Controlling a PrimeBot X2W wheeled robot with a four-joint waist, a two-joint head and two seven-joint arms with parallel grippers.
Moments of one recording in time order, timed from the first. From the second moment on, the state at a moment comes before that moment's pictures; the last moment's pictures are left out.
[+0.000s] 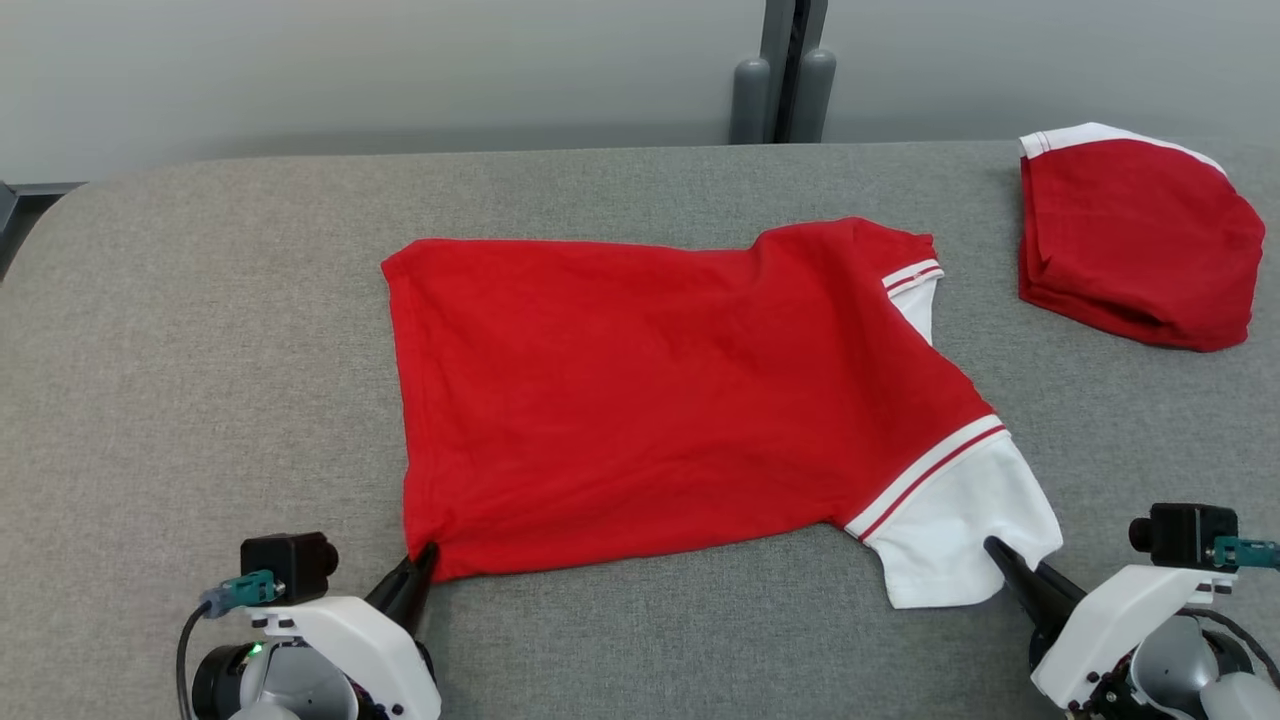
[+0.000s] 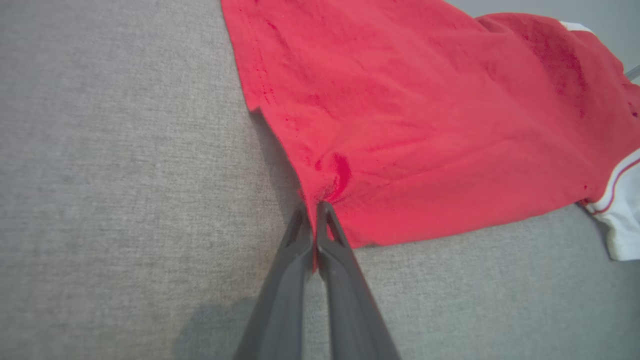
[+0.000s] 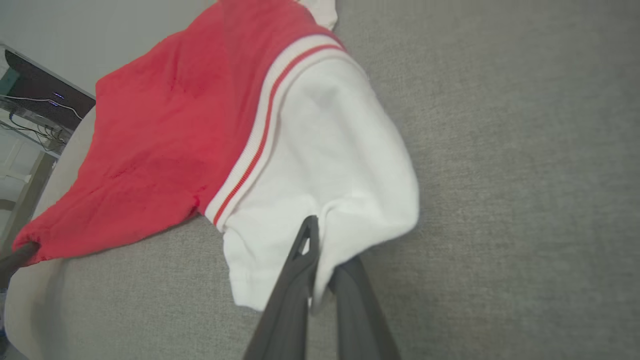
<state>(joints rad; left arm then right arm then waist) -0.14 0.29 -0.43 0.31 -0.75 0.06 0.11 -0.13 -0.27 0.21 0.33 0.79 0.13 0.25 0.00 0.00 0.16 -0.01</state>
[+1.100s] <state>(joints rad) -0.33 0.47 -0.29 -0.11 -0.97 0.05 0.42 -0.41 -0.40 0.21 -0.05 0.99 0.13 0.15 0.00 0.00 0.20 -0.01</state>
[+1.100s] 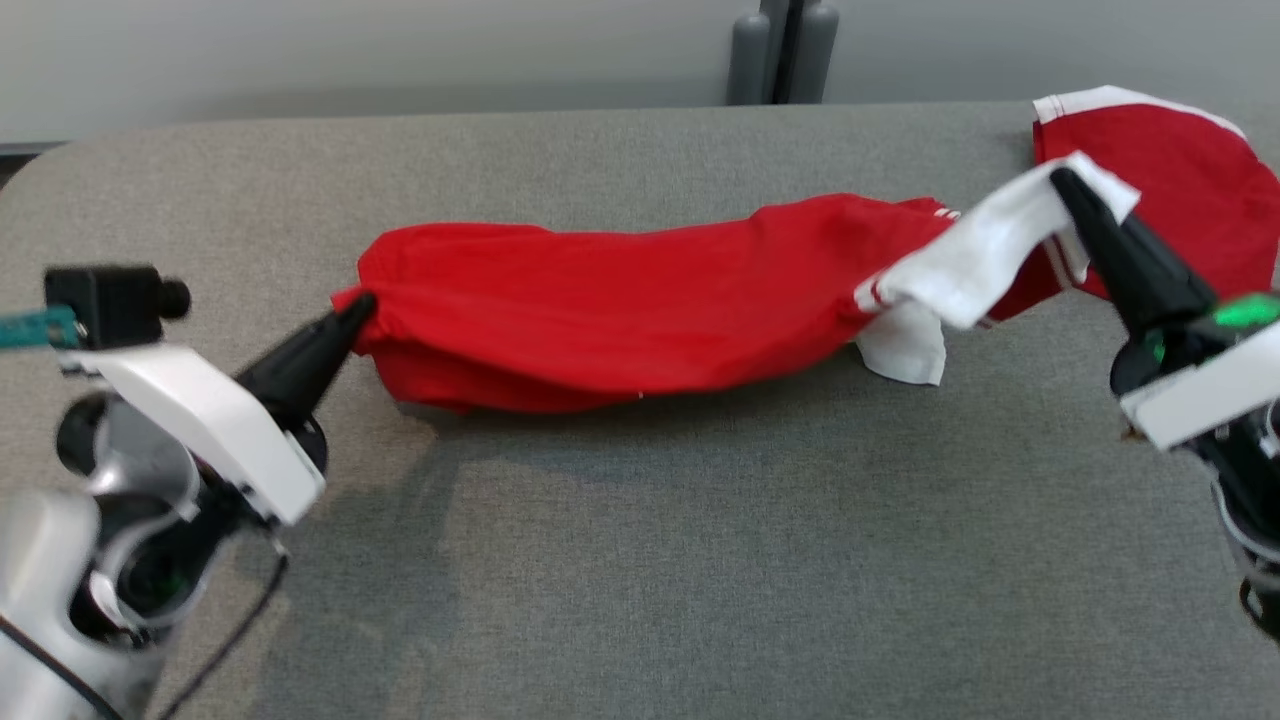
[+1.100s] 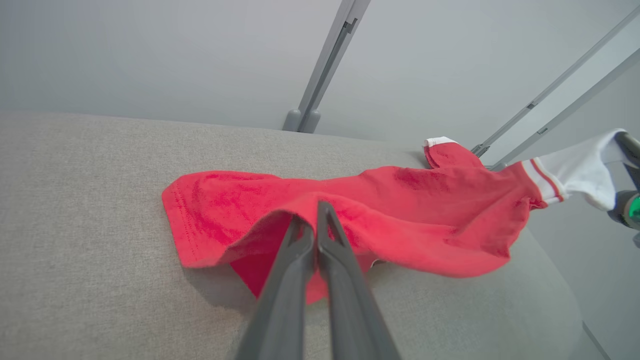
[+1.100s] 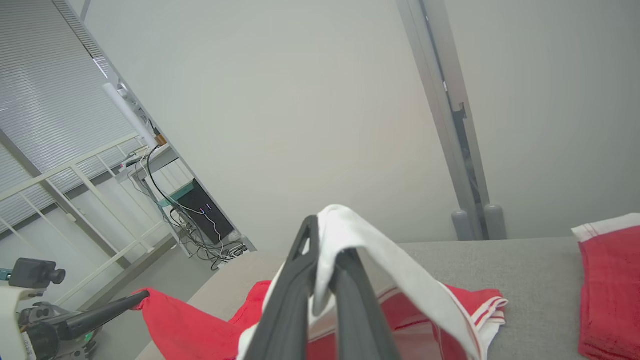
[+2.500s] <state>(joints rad) -1.77 0.36 -0.33 0.81 -0.86 -0.12 0.26 -1.87 -0.40 0.54 0.63 1.05 0.13 -0.25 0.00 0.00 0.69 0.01</state>
